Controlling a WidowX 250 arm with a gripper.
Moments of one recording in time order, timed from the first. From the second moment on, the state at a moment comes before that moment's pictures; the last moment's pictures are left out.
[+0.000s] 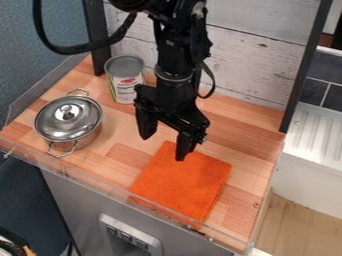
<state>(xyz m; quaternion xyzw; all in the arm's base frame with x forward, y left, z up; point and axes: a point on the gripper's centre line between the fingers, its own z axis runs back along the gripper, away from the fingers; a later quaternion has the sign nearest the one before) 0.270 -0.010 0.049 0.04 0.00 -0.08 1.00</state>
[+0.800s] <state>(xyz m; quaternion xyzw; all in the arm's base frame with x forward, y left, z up) 0.341 0.077 0.083 0.02 -0.04 0.07 1.00</state>
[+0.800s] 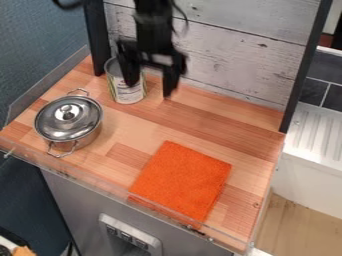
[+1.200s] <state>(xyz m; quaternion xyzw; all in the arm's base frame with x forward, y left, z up) 0.375 0.149 0.092 0.05 -0.06 0.17 0.98</state>
